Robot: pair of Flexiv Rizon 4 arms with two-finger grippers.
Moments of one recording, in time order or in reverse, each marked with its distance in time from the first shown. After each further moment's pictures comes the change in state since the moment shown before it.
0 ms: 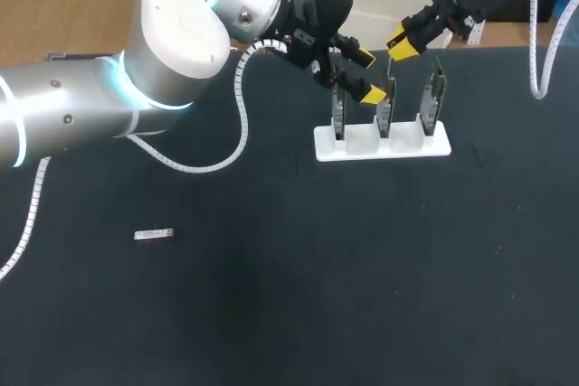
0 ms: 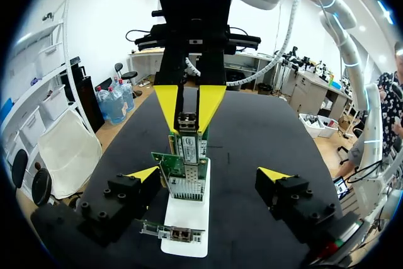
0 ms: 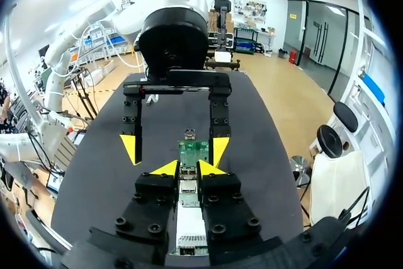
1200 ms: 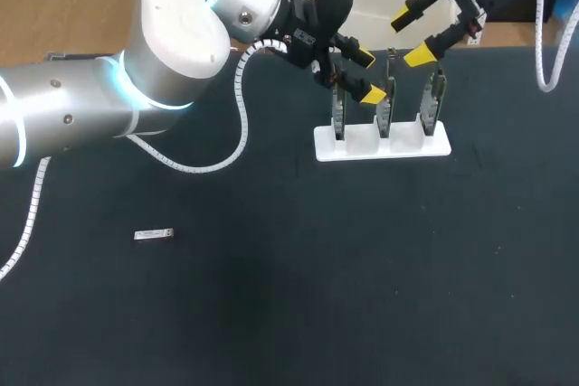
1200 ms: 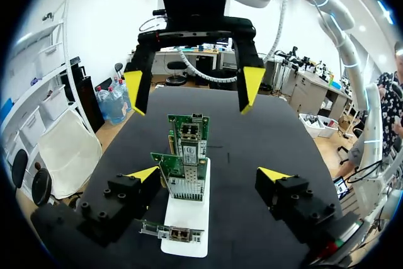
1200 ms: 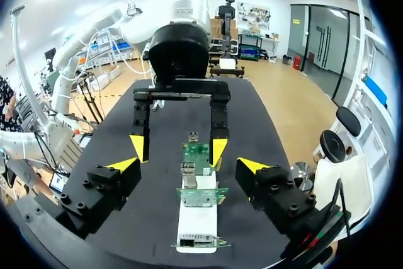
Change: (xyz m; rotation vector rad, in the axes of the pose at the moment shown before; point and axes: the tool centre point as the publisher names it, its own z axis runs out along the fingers) left arm 0.000 0.000 0.000 0.000 0.000 0.000; right arm -0.005 0.000 -0.018 -0.039 -0.053 -0.015
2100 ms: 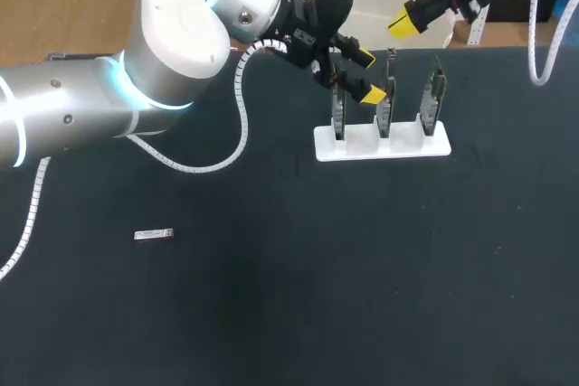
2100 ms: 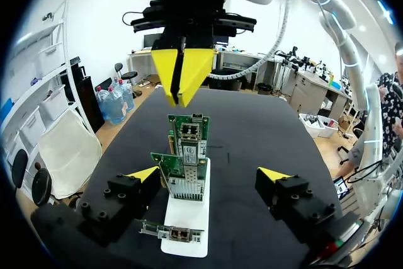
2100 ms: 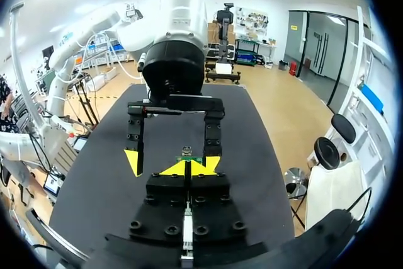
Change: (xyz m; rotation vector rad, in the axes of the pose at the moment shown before) left arm 0.000 0.000 0.000 0.000 0.000 0.000; right arm -0.019 -0.005 0.003 0.043 -0.020 -0.021
